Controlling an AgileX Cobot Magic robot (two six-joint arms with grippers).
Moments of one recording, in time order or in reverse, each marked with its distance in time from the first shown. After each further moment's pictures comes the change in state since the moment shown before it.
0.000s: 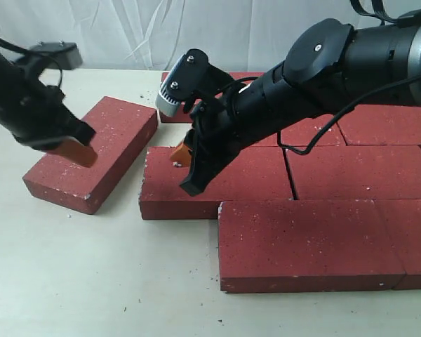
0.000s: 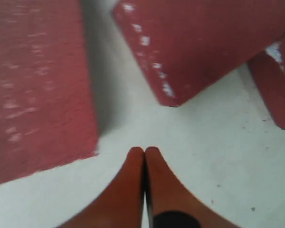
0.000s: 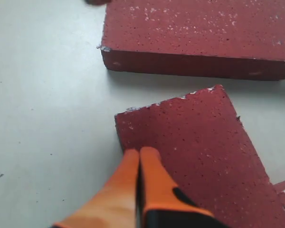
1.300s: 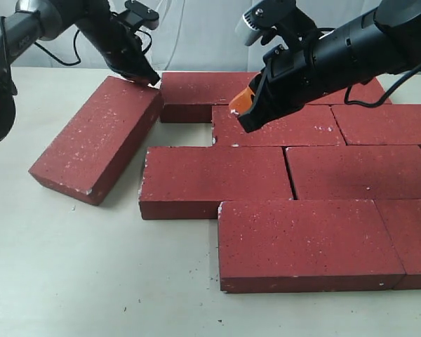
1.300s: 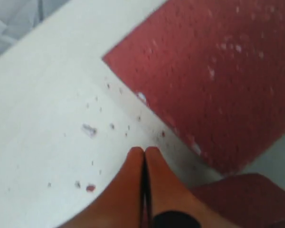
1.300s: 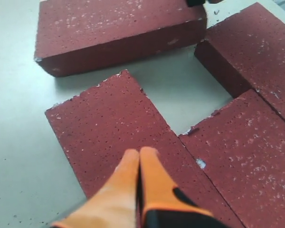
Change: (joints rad) left arm -0.060 0.963 -1.348 0.273 0.093 -0.008; right arm -0.245 -0.109 0.000 -0.006 0.089 0.097
